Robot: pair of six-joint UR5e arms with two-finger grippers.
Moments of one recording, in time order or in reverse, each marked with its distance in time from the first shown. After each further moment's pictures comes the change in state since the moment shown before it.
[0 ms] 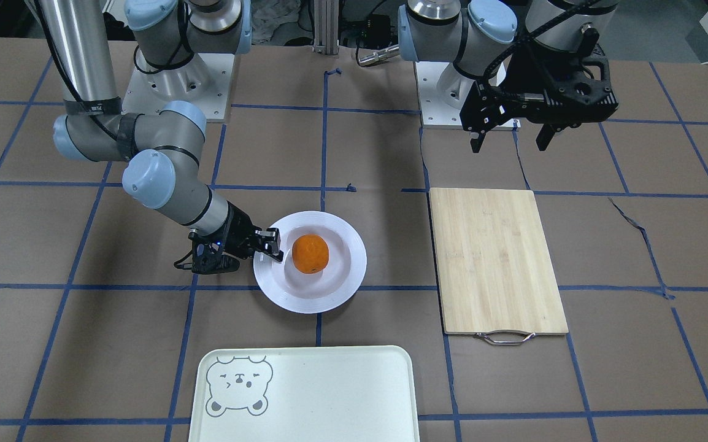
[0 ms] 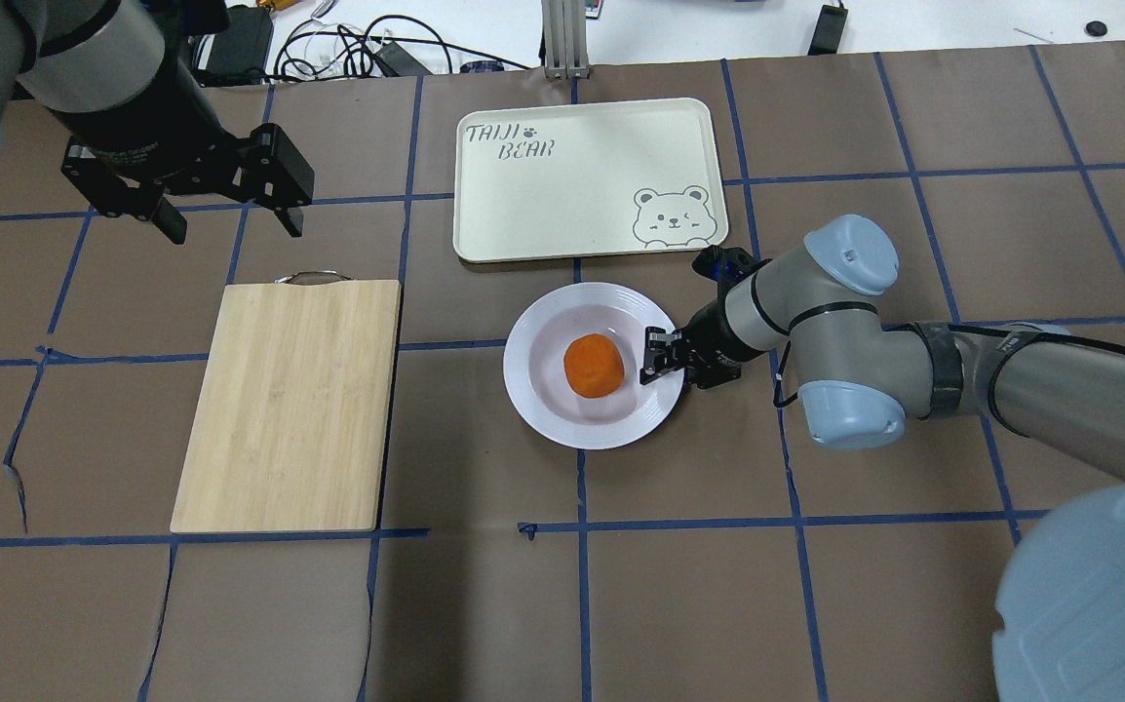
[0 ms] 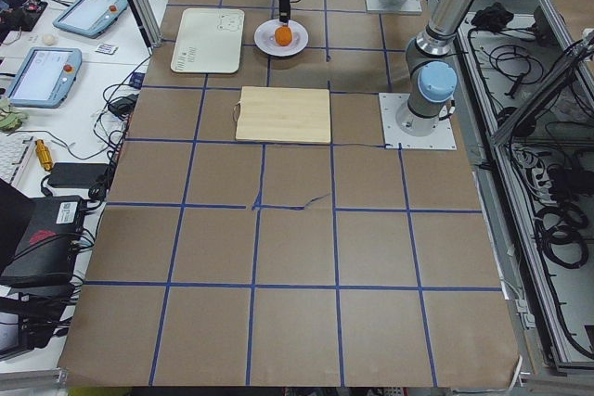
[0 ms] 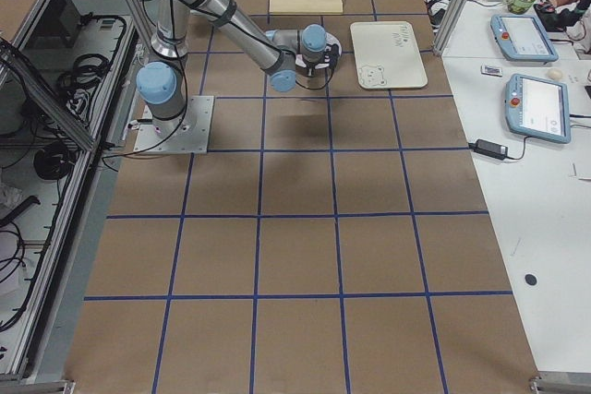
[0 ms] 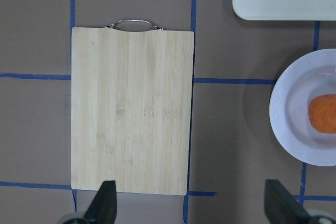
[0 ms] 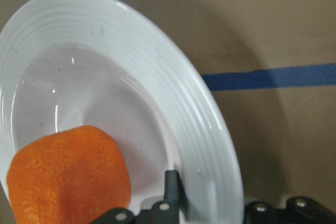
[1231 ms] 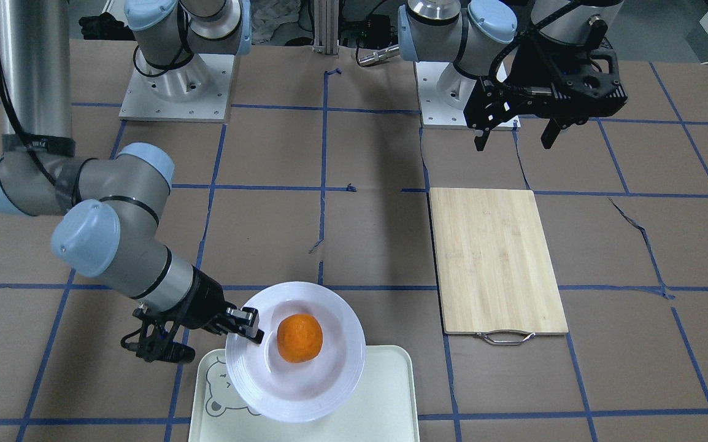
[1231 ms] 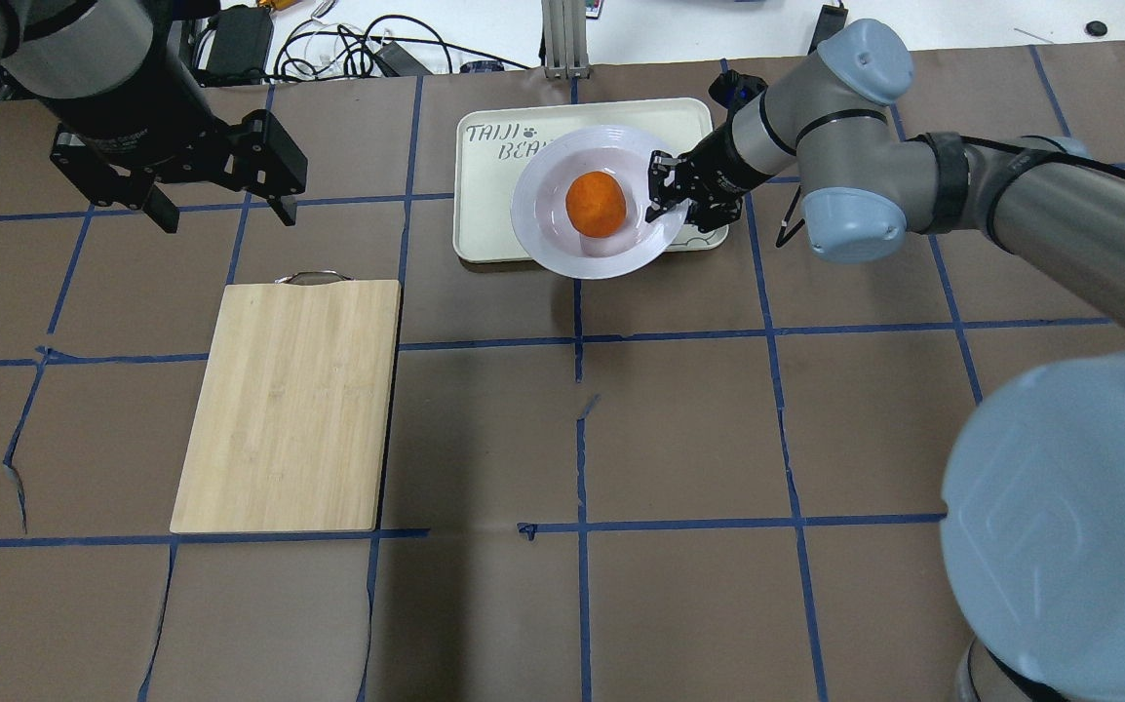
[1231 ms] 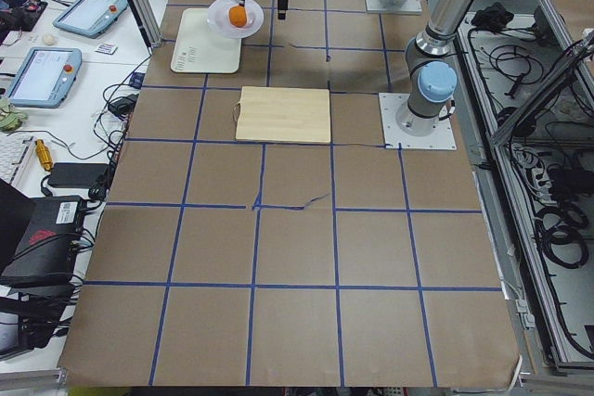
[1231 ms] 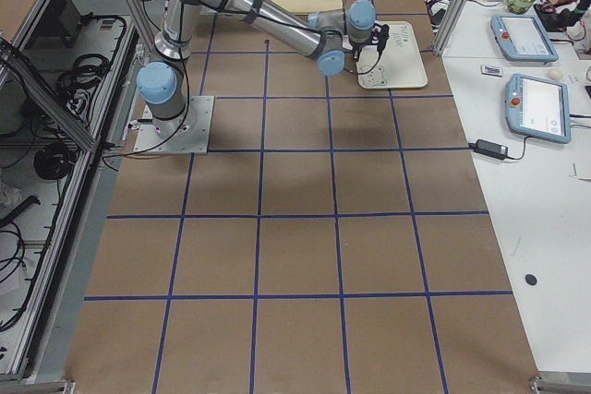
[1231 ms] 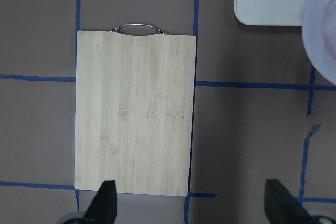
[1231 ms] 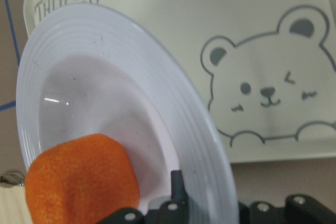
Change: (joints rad) left arm 0.002 -0.002 0.018 -0.002 0.000 0.000; right arm -0.017 0.187 -0.548 0.196 0.016 0.160
